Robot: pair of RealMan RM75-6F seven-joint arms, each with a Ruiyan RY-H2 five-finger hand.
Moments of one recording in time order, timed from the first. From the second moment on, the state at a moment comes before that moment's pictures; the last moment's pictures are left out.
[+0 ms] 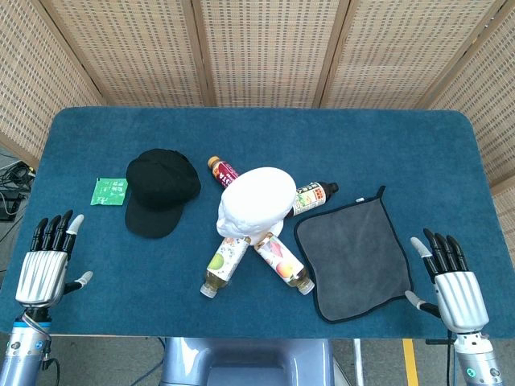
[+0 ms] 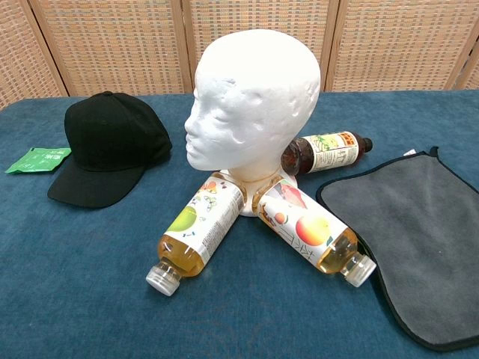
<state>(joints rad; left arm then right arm) -0.14 -1.30 -0.07 -1.69 1.48 1.51 0.40 0.07 -1.24 0.03 -1.53 -1.68 1.61 -0.04</state>
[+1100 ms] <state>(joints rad) -0.16 -1.42 -0.10 -1.53 1.47 1.52 0.39 0.07 -1.23 0.03 -1.54 -1.67 1.60 -0.01</state>
